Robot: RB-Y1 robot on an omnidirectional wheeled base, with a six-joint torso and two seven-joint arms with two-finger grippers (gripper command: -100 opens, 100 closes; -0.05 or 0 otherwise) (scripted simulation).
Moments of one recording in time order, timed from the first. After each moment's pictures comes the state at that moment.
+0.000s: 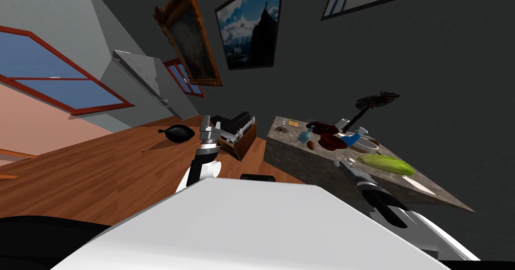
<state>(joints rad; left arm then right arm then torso) 0.46 0.05 0.03 -2.24 0.03 -0.42 0.02 0.58 -0.64 -0.41 -1.46 0.49 -0.15 0.37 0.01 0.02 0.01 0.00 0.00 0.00</state>
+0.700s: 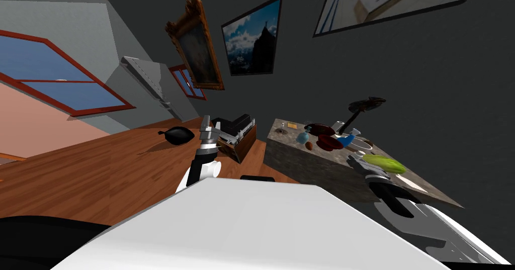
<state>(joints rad) 0.46 0.05 0.03 -2.24 0.03 -0.42 0.02 0.52 -0.67 -0.50 -1.47 0.48 -0.11 0.38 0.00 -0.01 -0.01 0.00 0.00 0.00</state>
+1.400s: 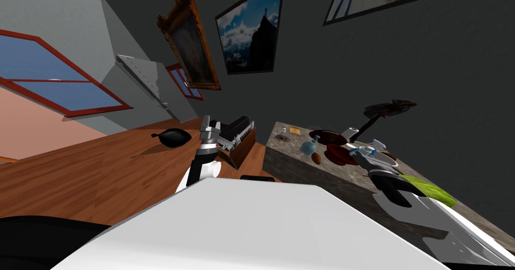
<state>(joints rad) 0.46 0.05 0.03 -2.24 0.03 -0.42 0.02 0.49 -0.67 -0.54 -1.54 0.46 0.02 0.37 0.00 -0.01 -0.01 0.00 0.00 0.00</state>
